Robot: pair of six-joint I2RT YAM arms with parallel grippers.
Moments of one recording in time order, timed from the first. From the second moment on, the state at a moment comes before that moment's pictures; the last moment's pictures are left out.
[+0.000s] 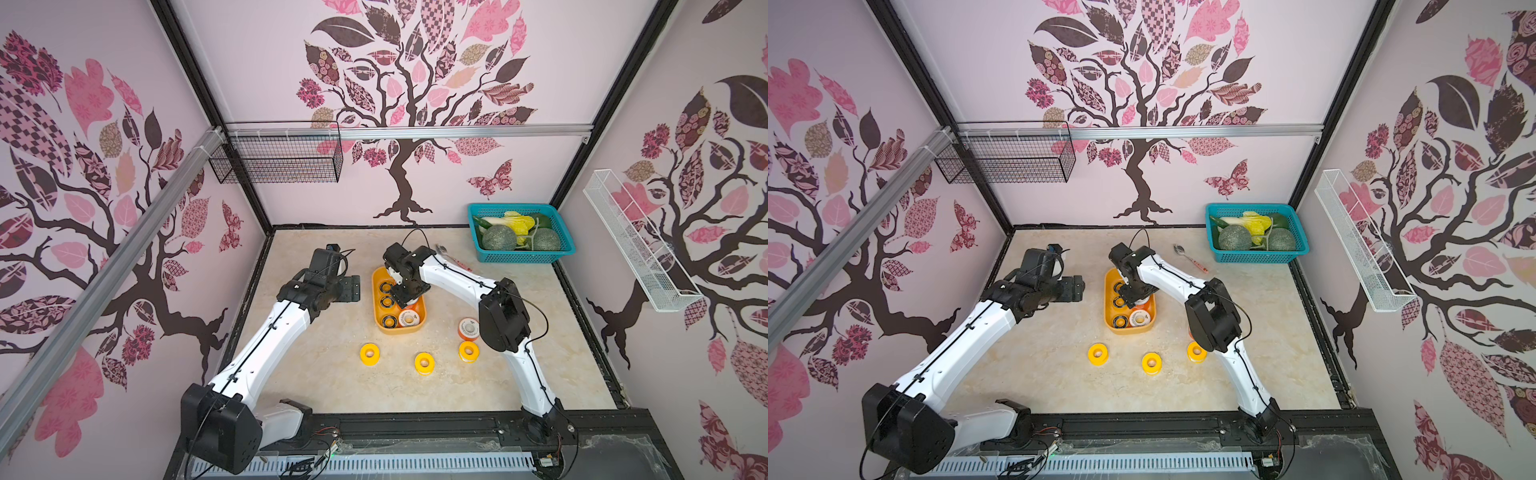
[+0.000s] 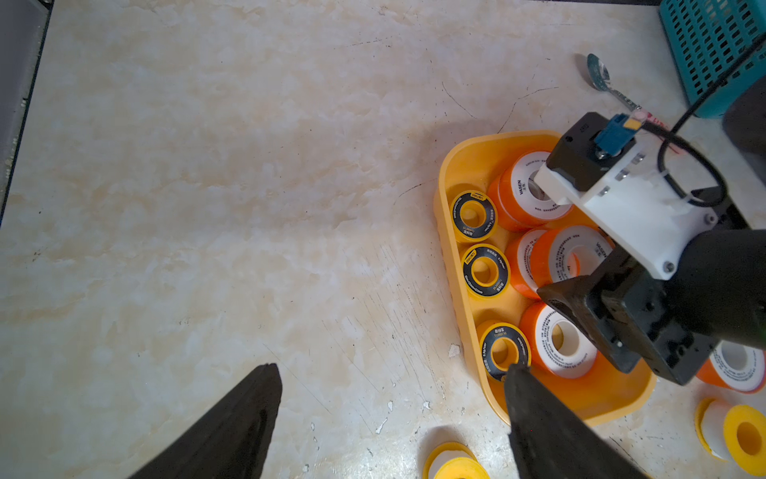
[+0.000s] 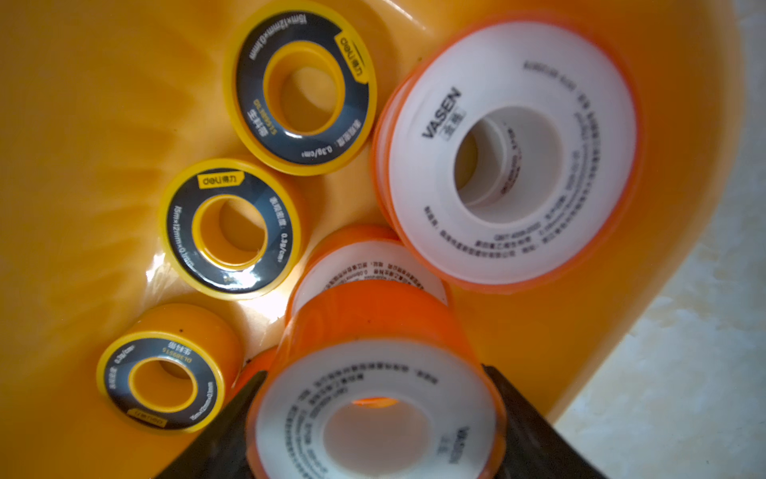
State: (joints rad) left arm -0.34 1.26 1.10 -0.69 -0.09 -0.25; right arm 0.74 2.28 2.02 -1.11 0.11 0.09
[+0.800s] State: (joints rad) left arm -0.34 1.26 1.10 -0.70 -0.09 -0.25; right arm 0.74 2.28 2.03 -1.11 0.12 0.11
